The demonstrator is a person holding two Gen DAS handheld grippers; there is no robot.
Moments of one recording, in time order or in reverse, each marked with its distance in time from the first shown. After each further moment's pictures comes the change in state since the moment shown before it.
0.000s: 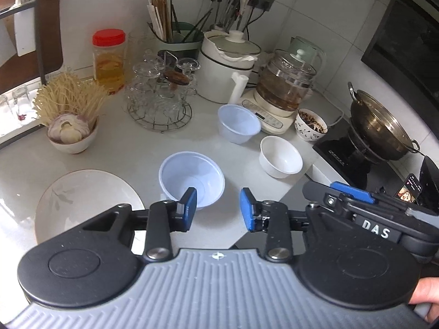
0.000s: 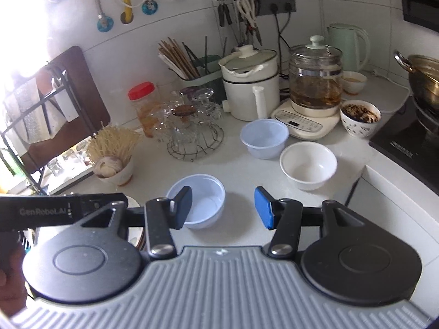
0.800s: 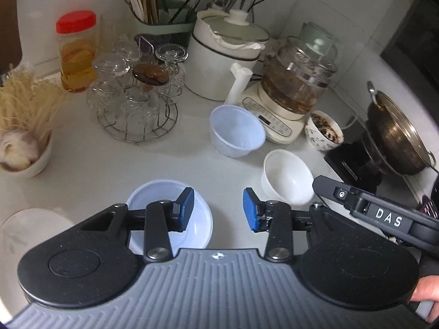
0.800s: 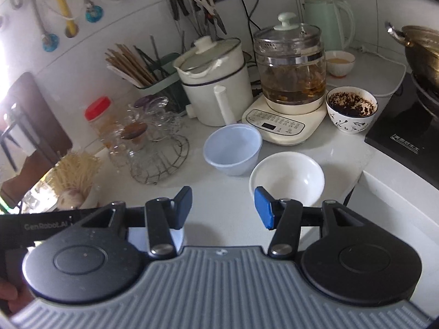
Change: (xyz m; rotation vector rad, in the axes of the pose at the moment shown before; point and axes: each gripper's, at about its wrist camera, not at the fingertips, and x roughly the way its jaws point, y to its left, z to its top) left arm 0.131 -0.014 0.073 -0.048 0.087 -0.002; right arm 0.101 -0.078 0.059 0.142 0.063 -0.008
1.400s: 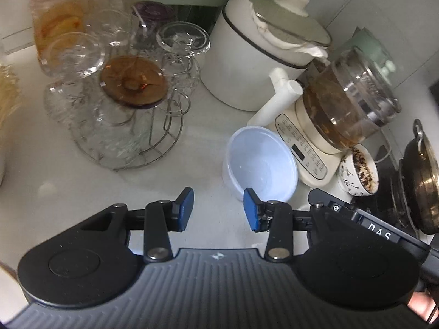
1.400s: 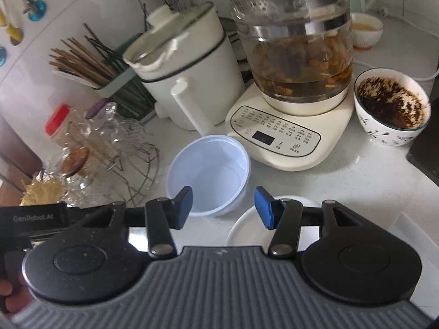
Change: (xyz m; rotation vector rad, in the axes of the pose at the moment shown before) left arm 0.137 0.019 0.089 -0.171 0.120 0.037; right arm 0.145 -0.046 0.060 0.053 0.151 0.049
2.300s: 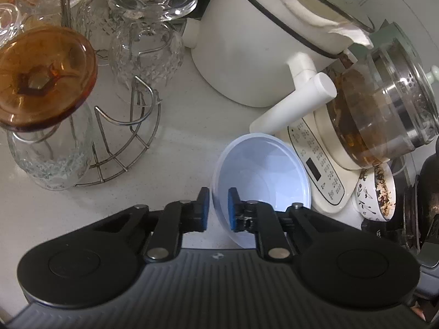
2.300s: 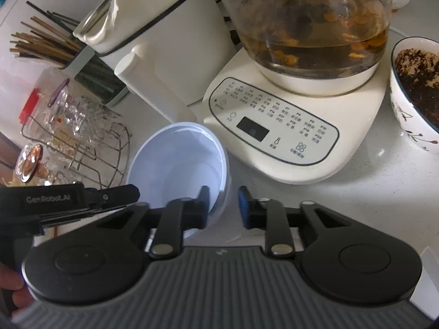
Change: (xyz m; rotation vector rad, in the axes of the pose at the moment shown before) left arm 0.090 -0.011 0.026 -0.077 0.080 0.012; right arm 0.075 -0.025 0.025 -0.003 0.186 0.044
